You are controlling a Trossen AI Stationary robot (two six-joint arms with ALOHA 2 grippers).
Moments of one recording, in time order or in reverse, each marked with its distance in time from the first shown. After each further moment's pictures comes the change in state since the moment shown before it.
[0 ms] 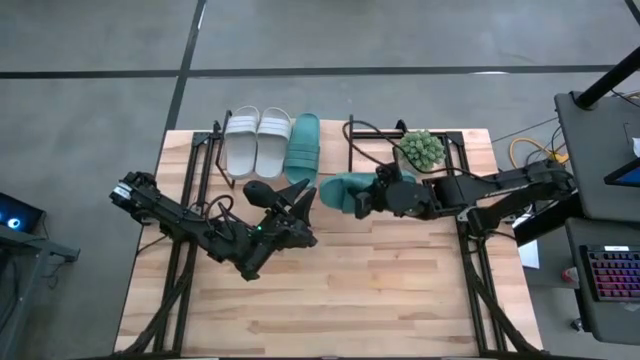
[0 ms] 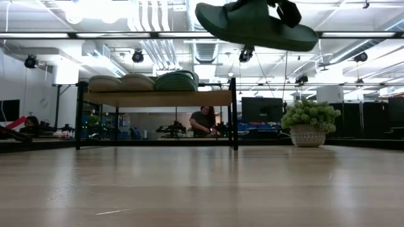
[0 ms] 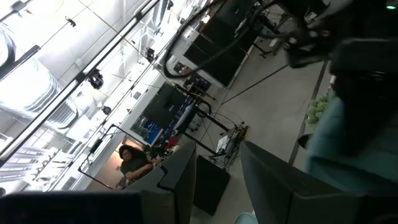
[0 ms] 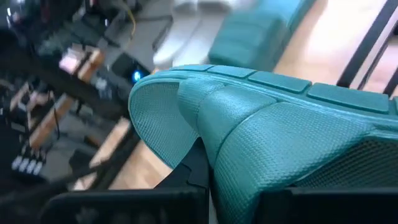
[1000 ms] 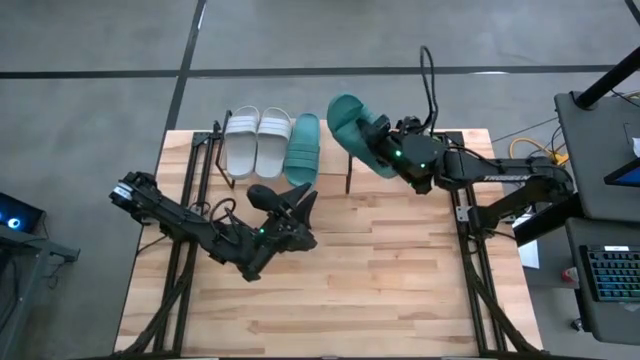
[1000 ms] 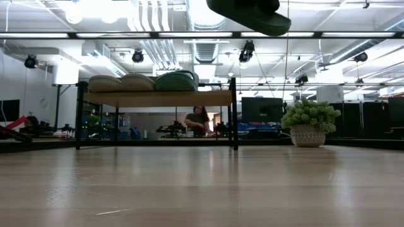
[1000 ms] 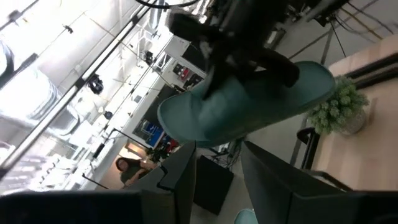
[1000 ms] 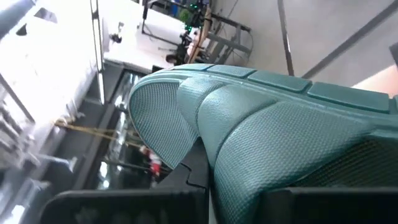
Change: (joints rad) left arm 0.000 -0.001 -0.042 0.000 0.006 0.004; right arm -0.180 0.020 0.143 0.309 0.312 0.301
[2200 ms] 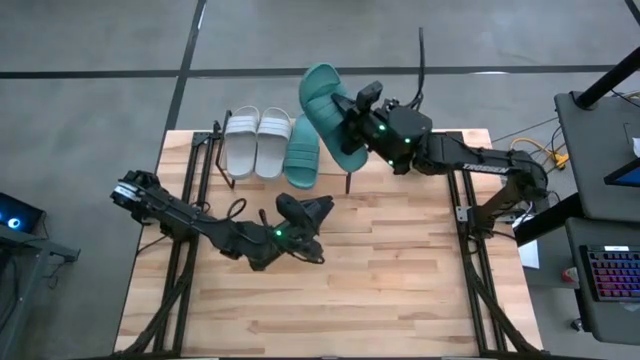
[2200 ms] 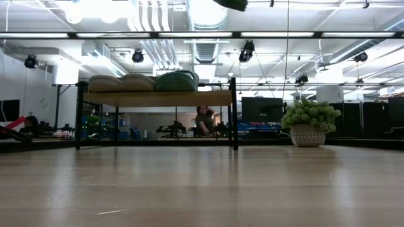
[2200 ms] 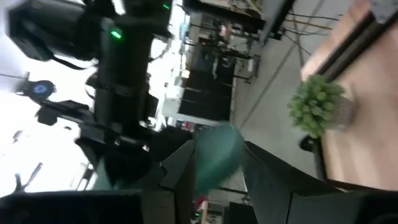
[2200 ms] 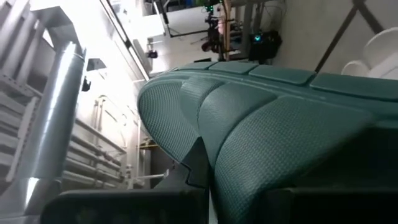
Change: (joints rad) left arm 0.061 0.000 -0.167 0.032 0.309 0.237; right arm -0.077 0.211 0.329 0.067 -0.143 0.361
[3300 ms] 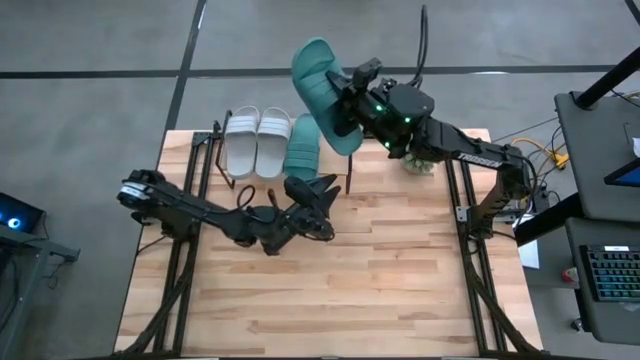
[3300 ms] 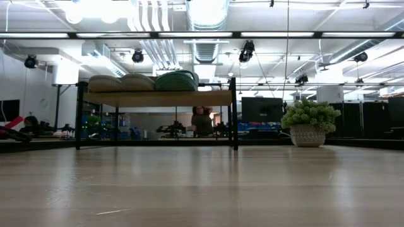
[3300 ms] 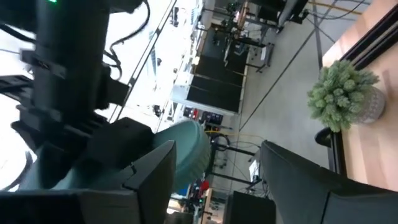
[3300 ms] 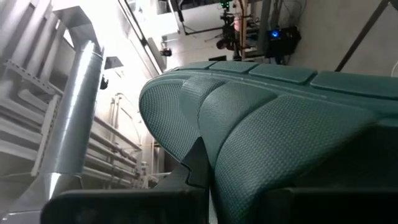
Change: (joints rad) left arm 0.123 0.039 -0.011 0.130 0.053 0.029; right arm -0.039 0.114 0.272 -0.074 -0.044 -0.037
